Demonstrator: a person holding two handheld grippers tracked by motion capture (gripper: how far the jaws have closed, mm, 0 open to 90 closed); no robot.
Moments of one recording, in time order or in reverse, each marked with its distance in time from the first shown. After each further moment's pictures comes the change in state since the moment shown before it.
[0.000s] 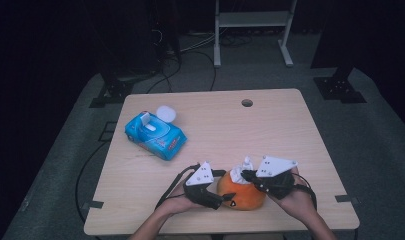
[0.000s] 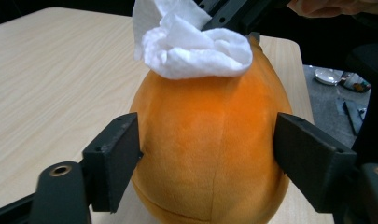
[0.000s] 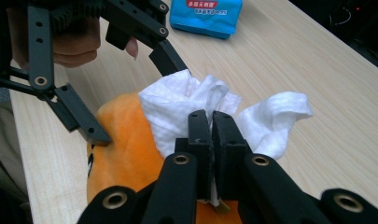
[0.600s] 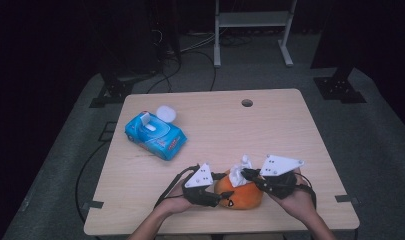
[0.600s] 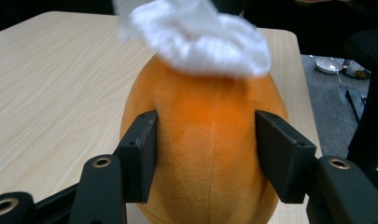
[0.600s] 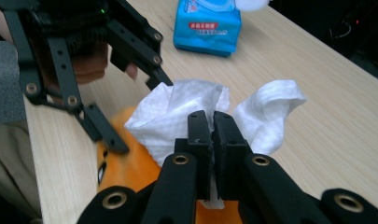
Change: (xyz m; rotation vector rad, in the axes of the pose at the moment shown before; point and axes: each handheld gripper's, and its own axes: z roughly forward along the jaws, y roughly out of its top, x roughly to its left) left arm -0.003 0.002 -0.003 0.018 -0.005 0.071; right arm 0.000 0.002 -0.006 -0.073 0.020 0.025
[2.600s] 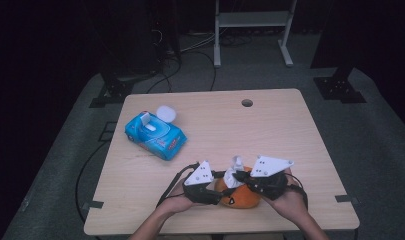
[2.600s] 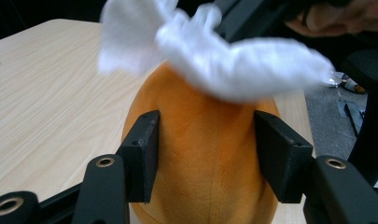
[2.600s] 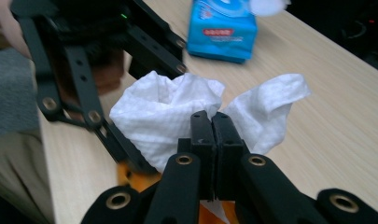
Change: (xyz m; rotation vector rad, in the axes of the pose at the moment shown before) left arm 0.000 0.006 -0.001 -0.033 0.010 -0.041; right arm 0.011 0.010 0.014 -0.001 0.037 0.012
